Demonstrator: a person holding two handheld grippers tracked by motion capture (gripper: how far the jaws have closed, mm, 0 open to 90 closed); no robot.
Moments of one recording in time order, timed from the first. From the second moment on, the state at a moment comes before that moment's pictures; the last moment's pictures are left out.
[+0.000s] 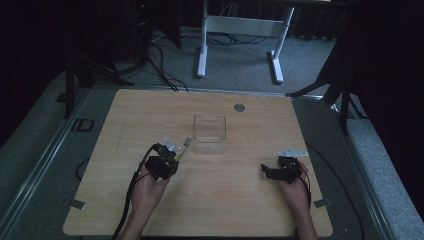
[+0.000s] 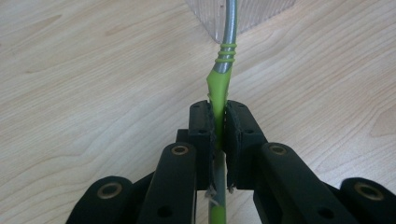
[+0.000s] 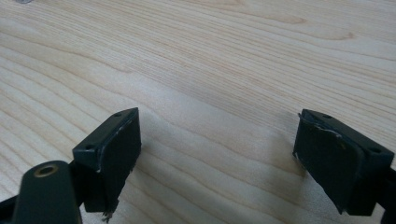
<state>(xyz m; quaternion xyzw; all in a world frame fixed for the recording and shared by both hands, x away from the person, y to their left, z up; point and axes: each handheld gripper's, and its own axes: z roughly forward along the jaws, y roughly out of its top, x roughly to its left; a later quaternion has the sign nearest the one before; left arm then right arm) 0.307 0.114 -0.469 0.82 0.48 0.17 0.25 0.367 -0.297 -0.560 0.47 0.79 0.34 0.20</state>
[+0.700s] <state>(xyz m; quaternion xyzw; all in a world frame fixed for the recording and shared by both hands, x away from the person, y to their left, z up) 0.304 0.117 -0.464 0.81 0.47 0.19 0.30 0.367 -0.297 -0.560 0.47 0.79 0.34 0.20</state>
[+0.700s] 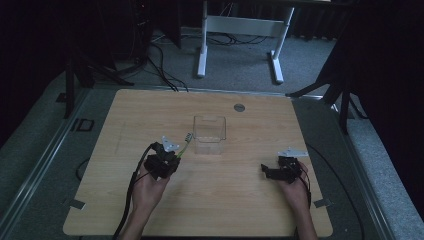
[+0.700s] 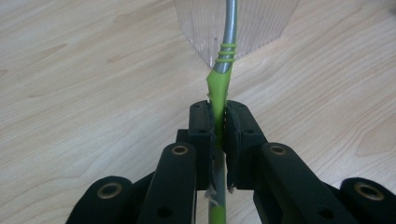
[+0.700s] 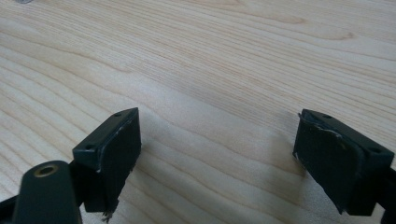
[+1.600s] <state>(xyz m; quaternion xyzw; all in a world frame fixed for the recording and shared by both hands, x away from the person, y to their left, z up) 0.303 0.117 -0.455 0.79 0.46 0.21 0.34 0.367 -0.297 -0.560 0.47 0.79 0.34 0.20</state>
